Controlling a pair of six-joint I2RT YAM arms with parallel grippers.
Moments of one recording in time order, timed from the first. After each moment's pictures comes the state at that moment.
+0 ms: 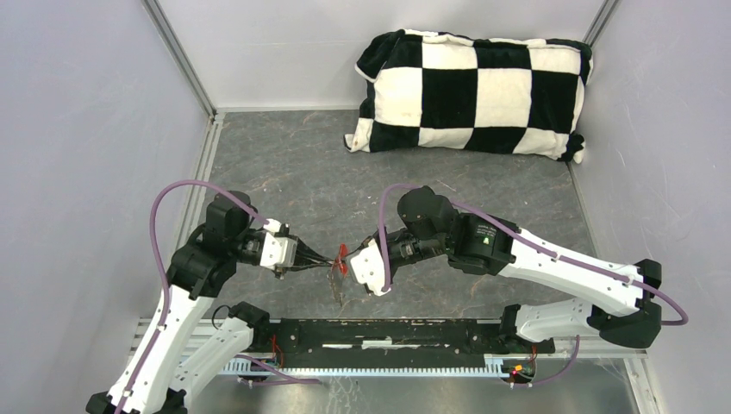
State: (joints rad) left arm -0.40 0.69 0.94 -0.82 1.21 0.79; right arm 1.21 1.23 1.31 -0.50 -0.46 -0.83
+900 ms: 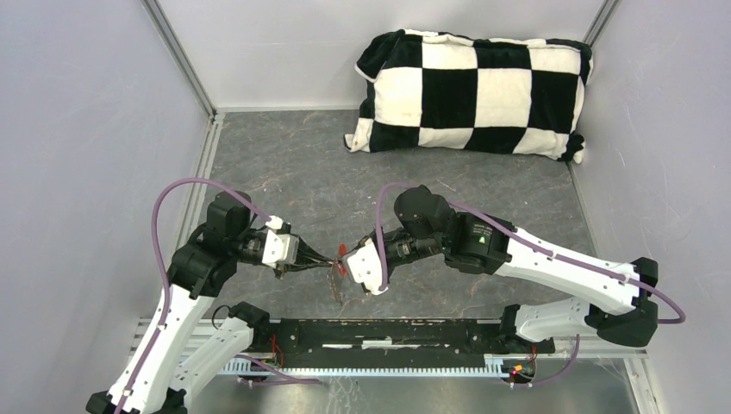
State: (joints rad) left arm -0.40 0.70 0.94 -0.82 1.19 0.75; right arm 1.22 1.25 1.32 -0.48 -0.47 -0.82
